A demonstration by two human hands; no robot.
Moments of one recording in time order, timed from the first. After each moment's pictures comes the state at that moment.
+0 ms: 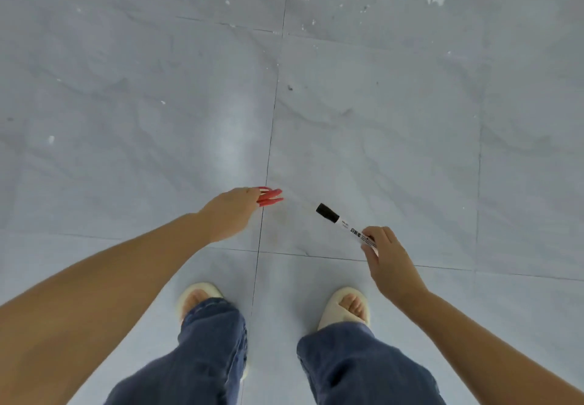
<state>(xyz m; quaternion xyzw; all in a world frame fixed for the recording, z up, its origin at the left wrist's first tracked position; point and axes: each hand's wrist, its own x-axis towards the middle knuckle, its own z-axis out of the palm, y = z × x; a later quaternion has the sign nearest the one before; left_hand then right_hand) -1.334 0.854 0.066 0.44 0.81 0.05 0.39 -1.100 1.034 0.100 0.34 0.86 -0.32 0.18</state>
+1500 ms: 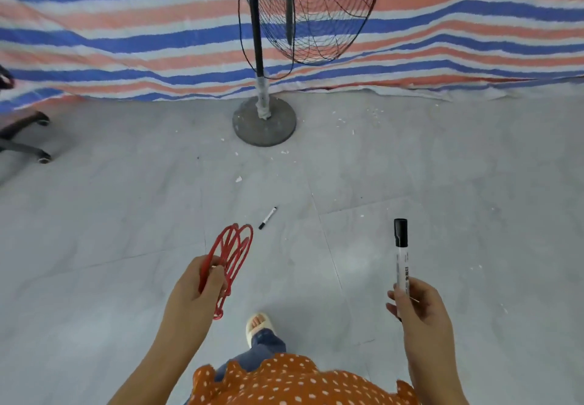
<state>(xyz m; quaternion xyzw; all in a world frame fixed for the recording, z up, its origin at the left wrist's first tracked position) -1.034 0.455 0.710 -0.50 0.71 0.48 -0.06 -1.164 0.682 0.684 0.10 0.79 -0.57 0.17</state>
